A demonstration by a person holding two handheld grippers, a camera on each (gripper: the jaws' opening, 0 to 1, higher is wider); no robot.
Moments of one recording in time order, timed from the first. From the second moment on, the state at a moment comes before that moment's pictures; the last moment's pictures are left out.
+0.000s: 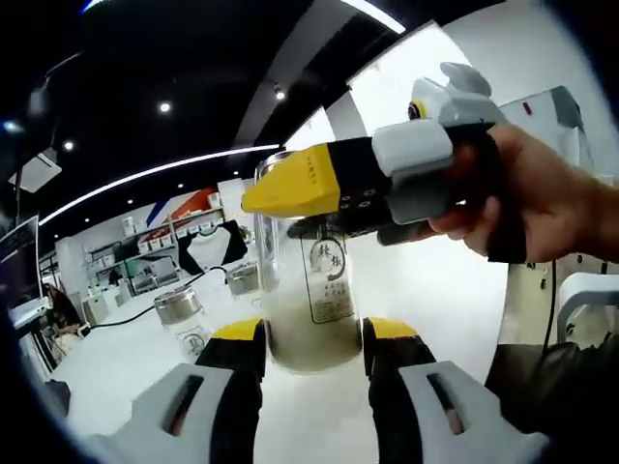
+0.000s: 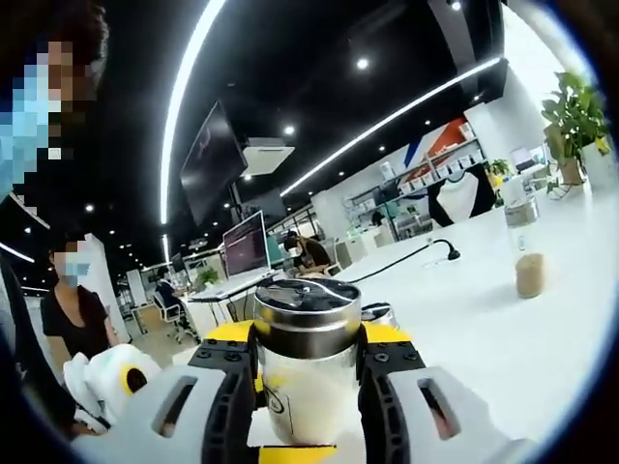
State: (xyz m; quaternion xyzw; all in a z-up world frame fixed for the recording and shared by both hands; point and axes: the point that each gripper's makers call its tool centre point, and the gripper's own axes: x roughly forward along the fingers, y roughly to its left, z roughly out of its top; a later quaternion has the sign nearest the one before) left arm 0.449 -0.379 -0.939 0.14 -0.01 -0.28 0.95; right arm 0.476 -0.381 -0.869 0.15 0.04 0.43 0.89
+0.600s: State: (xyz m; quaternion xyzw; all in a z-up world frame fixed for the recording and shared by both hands) left arm 0.456 -0.349 -0.909 0.07 -0.04 -0.29 0.95; right arm 0.513 -0.404 -0.886 0.06 0.04 0.43 0.90
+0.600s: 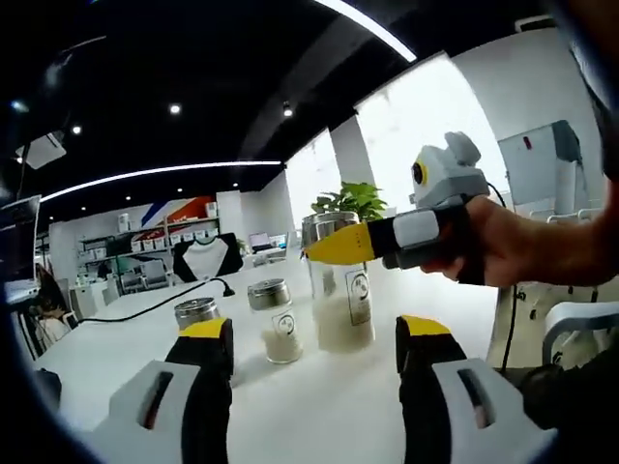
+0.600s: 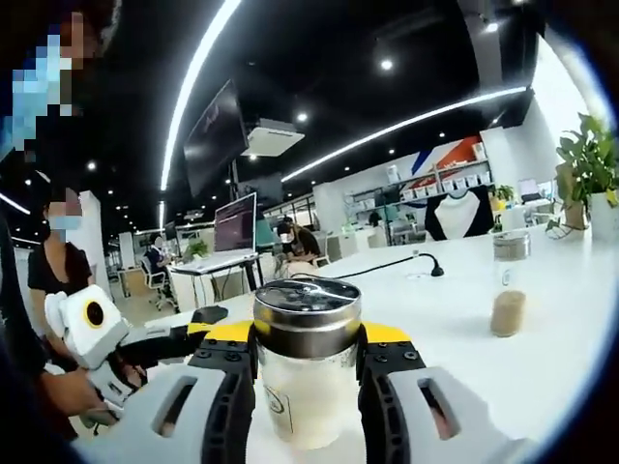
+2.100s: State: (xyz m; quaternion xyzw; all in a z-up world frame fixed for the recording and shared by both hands) left arm 0.471 -0.292 -0.935 0.04 0.04 -0.26 0.96; right arm 0.567 -0.445 -0.898 -0.02 0.01 0.49 0.87
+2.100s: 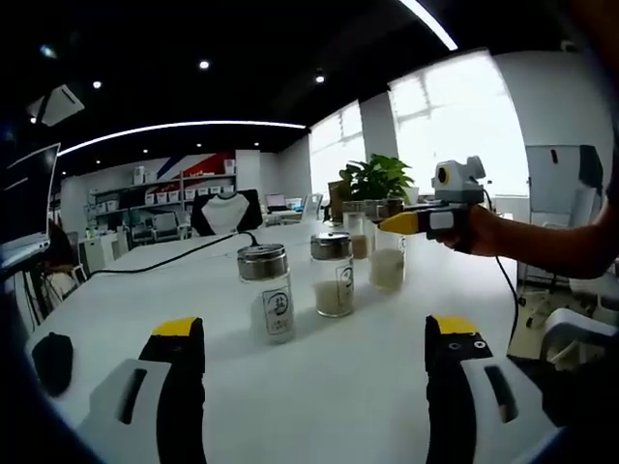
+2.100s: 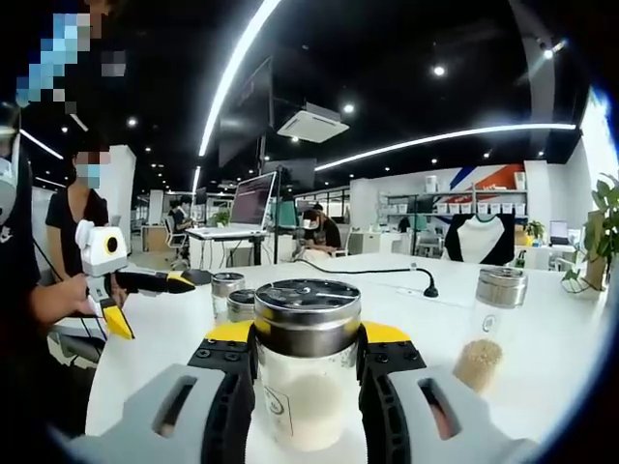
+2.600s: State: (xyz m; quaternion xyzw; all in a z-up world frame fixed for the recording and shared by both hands) left arm 0.468 -0.295 -0.919 0.02 0.01 -0.27 0.96; right arm 0.573 -0.442 -0.899 0.00 0.00 0.49 0.87
